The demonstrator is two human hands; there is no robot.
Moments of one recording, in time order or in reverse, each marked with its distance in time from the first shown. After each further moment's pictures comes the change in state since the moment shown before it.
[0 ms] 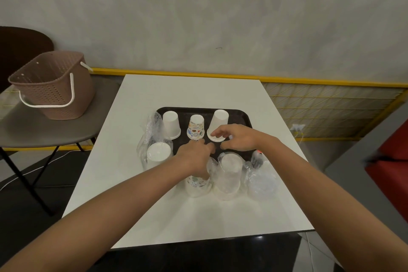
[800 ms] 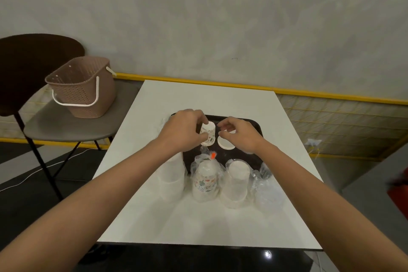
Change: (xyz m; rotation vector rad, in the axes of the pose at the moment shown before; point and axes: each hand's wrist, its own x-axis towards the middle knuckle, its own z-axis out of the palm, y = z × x) left_hand -0.039 -0.030 -0.061 -0.357 0.541 -0.132; right_hand 0.006 -0.023 0.002 0.147 0.362 -0.114
